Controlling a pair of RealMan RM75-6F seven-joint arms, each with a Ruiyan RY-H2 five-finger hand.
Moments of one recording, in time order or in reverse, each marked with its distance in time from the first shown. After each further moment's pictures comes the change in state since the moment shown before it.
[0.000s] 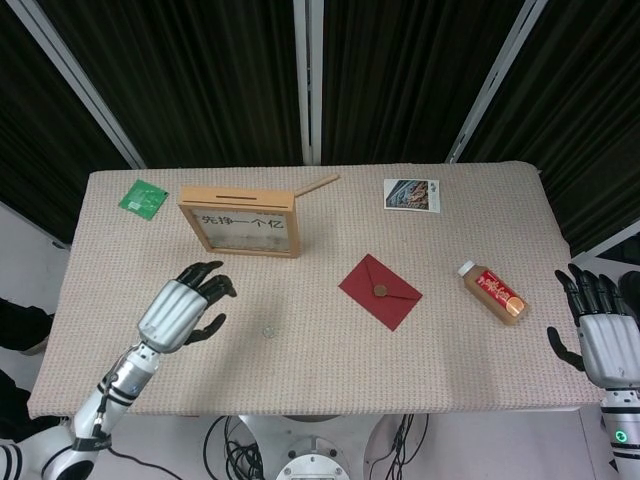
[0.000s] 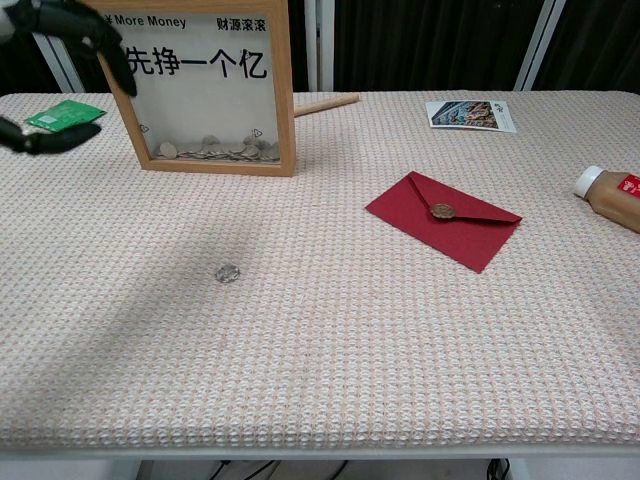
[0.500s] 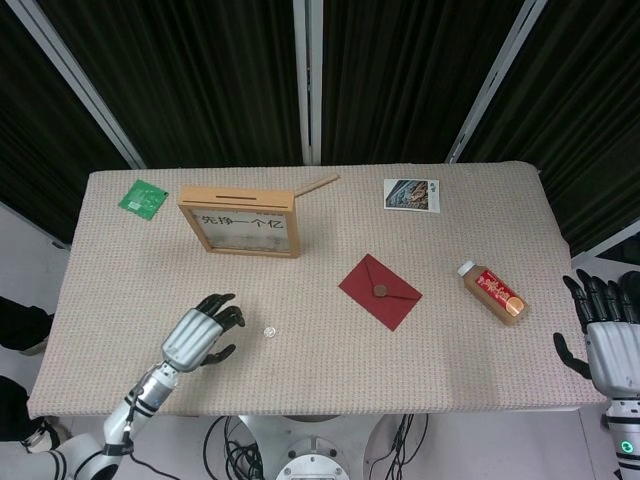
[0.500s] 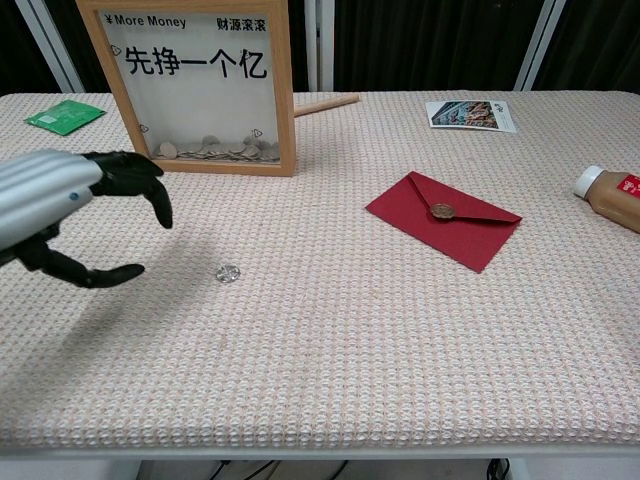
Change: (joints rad) left arm 0.067 -0.339 0.034 0.444 0.071 -0.034 -0.112; right arm -0.029 0.013 -0.014 -0.016 -0.005 0.028 -0.002
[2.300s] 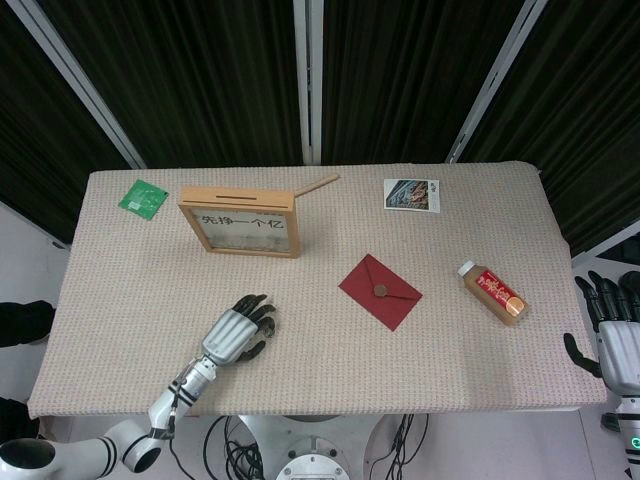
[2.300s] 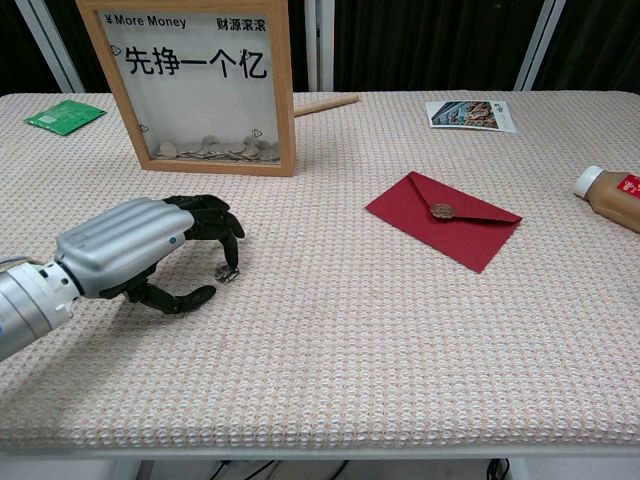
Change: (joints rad) left arm -0.043 -0.214 -0.063 0.215 -0.025 -0.154 -0.027; right arm 0.002 -0.009 0.009 0.072 0.040 -0.038 0.074
